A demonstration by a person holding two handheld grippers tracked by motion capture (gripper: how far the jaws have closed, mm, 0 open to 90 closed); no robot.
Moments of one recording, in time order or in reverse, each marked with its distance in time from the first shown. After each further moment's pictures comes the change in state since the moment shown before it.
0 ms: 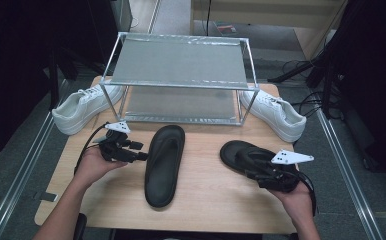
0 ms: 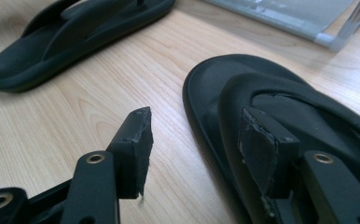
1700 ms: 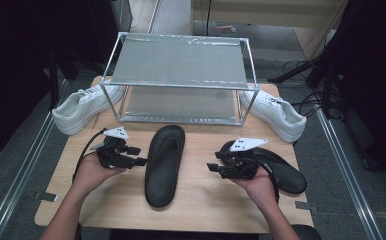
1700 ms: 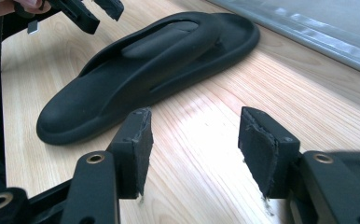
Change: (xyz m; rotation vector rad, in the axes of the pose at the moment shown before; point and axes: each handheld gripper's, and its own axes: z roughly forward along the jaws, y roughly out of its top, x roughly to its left) left arm -0.015 -0.010 -0.004 0.012 0.036 -0.029; right arm 0.046 0.054 0.074 0.016 0.179 -0.051
